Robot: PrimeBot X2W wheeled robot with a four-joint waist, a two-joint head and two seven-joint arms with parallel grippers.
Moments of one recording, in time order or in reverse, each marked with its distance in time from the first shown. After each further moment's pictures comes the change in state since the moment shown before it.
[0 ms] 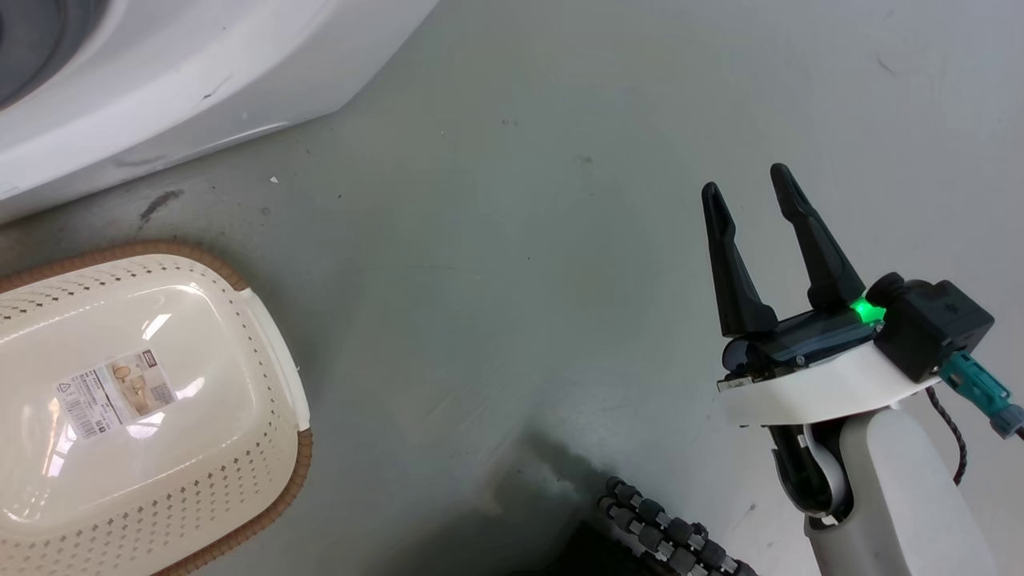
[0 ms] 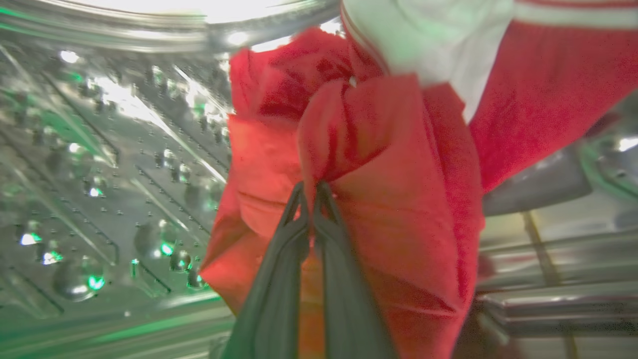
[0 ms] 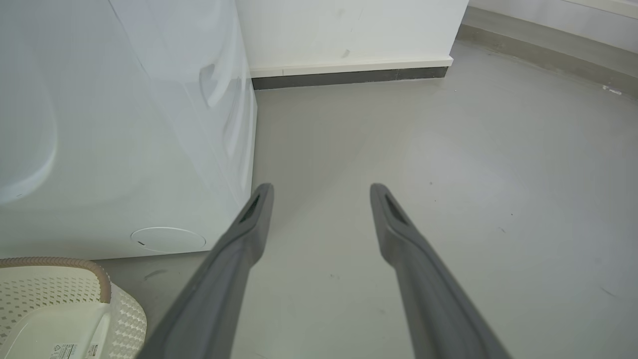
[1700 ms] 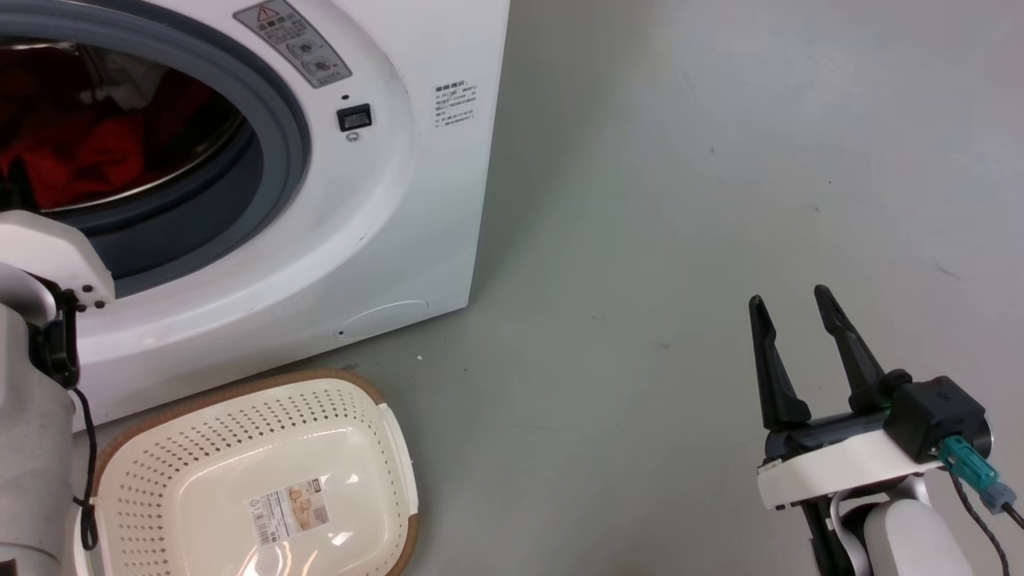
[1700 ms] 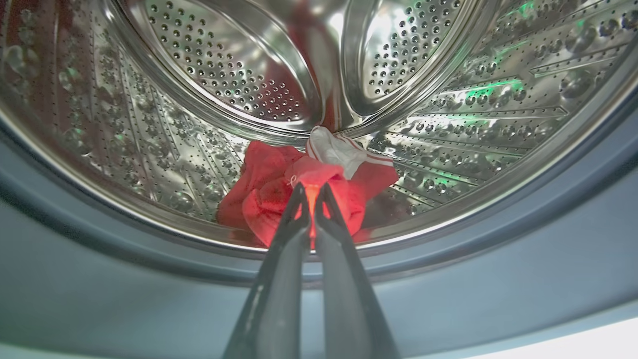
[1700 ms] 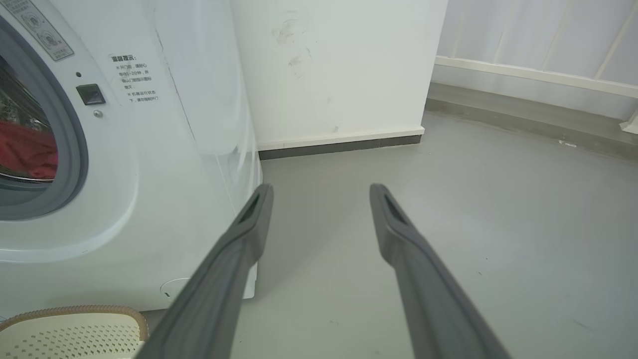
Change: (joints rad) left arm 0.511 -0.318 0.132 0.317 -0.355 0.052 -0.891; right arm 0.191 0.001 -0.126 0.063 -0.130 0.000 -0.001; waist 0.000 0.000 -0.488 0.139
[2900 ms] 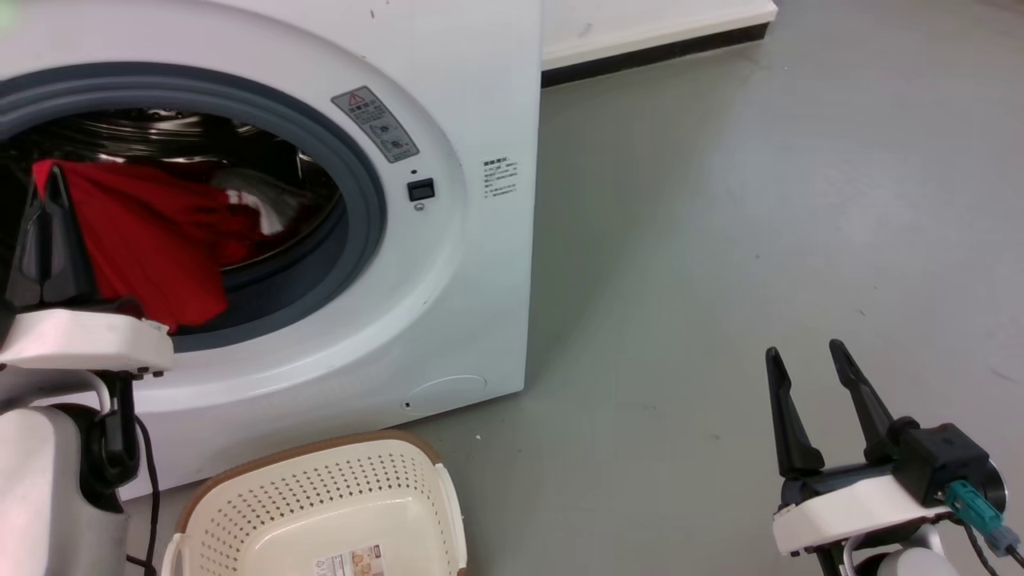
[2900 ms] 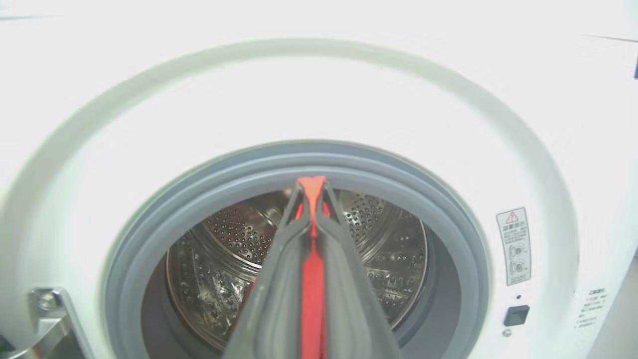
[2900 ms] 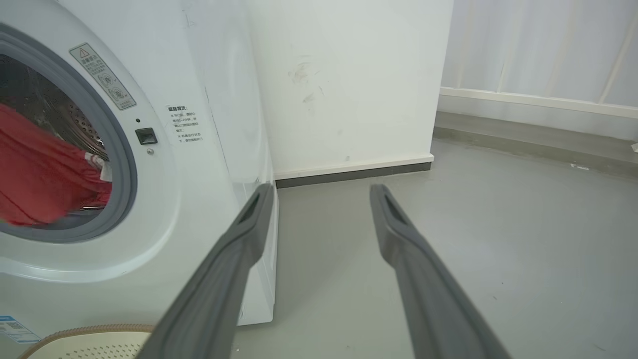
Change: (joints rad) left arm 0.456 -0.068 0.049 -0.822 -0.073 0.095 0.032; right arm 0.092 0.000 -0.036 0.004 -0.020 0.000 0.004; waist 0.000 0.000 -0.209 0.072
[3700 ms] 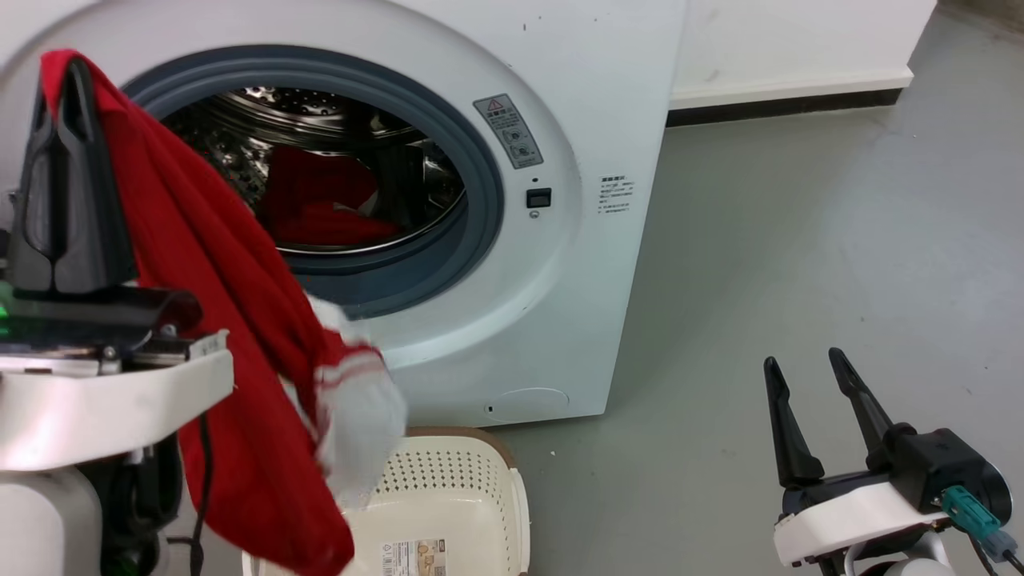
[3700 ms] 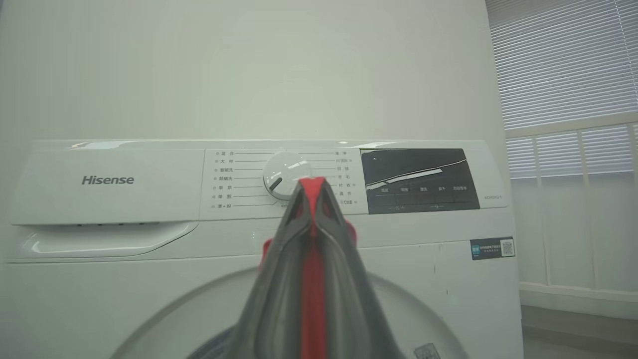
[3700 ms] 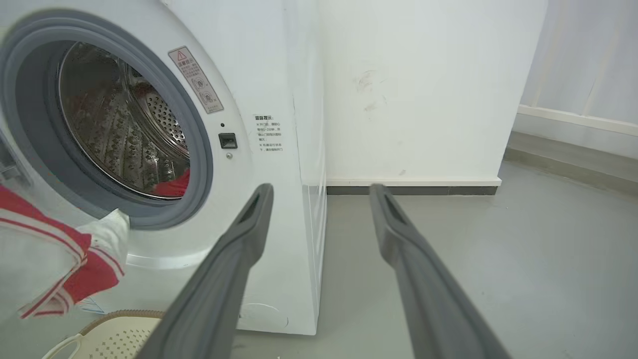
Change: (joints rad) left arm 0.044 -0.022 -0.096 -0.614 0.043 0.055 0.128; right arm 0.039 0.000 -0.002 -0.058 -0.034 0.000 0.051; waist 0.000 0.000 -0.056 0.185
